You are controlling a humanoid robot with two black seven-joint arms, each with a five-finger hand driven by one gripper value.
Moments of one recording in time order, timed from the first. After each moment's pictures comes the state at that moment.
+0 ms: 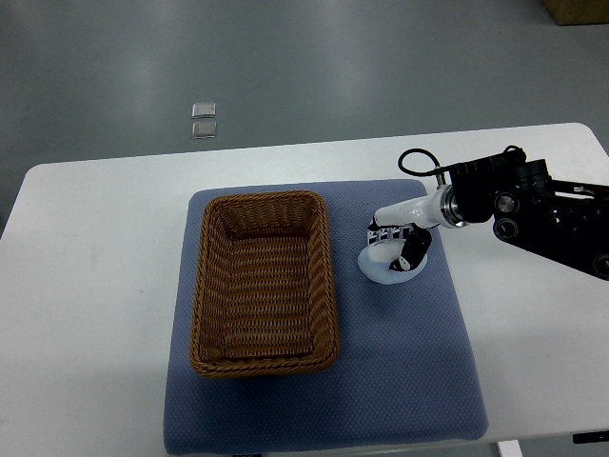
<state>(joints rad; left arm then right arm) -0.02 0.00 -0.08 -0.13 0.06 0.06 -0.07 1.03 -0.48 0.30 1.29 -1.40 0.52 -0.27</state>
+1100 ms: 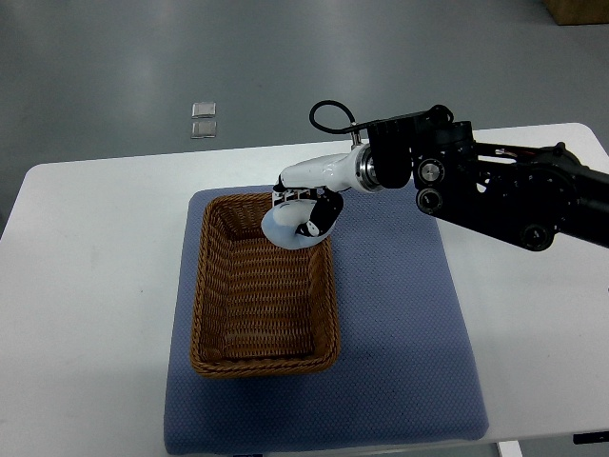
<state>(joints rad) -0.02 0.00 -0.08 -0.13 0.06 0.06 -0.07 1.15 -0.25 0.32 1.24 -1.37 0.44 -0.26</state>
